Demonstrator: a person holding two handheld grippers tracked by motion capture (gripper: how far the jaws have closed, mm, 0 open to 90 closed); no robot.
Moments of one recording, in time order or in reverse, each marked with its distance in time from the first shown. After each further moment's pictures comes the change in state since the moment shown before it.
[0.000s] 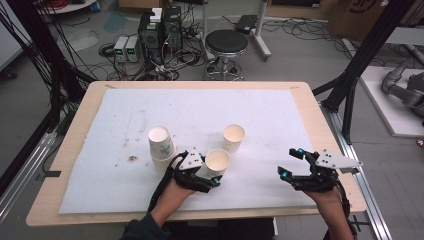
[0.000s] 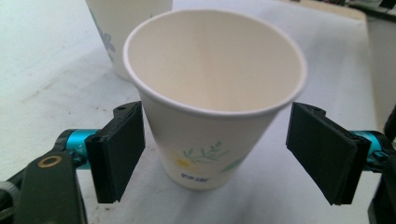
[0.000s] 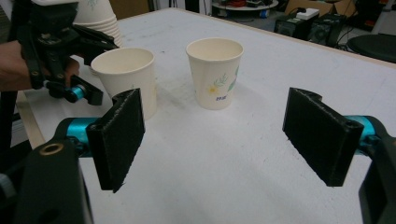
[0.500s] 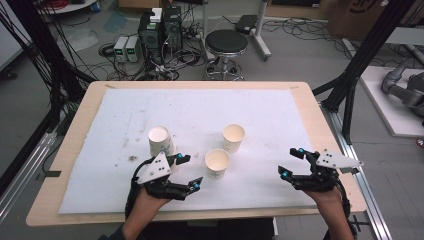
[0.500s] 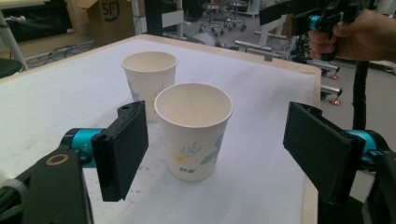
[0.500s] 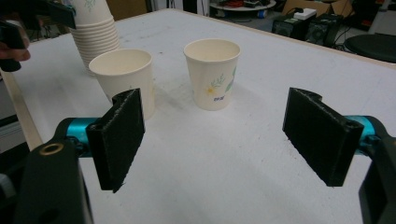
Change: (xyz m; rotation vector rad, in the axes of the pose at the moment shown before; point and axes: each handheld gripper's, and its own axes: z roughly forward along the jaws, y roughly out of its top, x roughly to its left) left arm -0.010 0.007 -0.086 -0.197 0.006 0.032; right arm 0.000 0.001 -0.001 -0.002 -0.008 0.008
